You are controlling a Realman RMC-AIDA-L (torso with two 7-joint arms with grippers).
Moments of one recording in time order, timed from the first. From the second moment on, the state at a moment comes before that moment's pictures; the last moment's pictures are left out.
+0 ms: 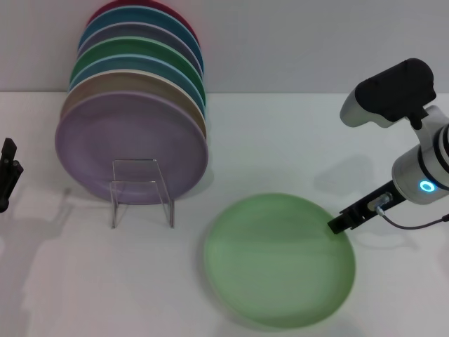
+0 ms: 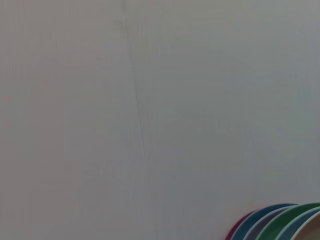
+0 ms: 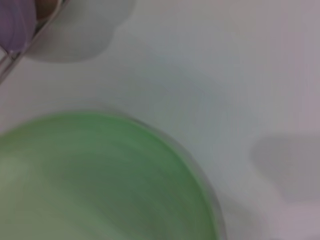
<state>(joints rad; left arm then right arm) -0.20 -2.07 -1.00 -0.24 2.53 1.49 0.02 0.57 2.08 1.66 1.30 -2.70 1.40 -0.32</state>
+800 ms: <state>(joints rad) -0.21 -2.07 -1.00 -0.24 2.53 1.49 0.02 0.59 2.08 1.65 1.23 -2.65 1.35 -0.33</state>
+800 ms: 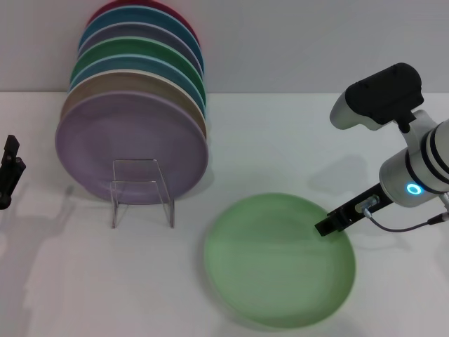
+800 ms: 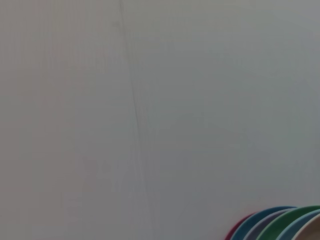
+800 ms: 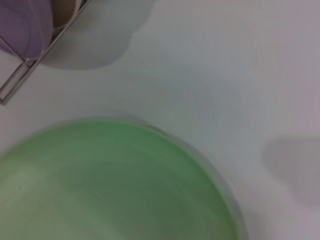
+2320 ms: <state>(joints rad) -0.21 -2.07 -1.00 -0.24 2.54 1.49 0.03 0.60 2.08 1.64 1.19 -2.58 1.34 -0.34</state>
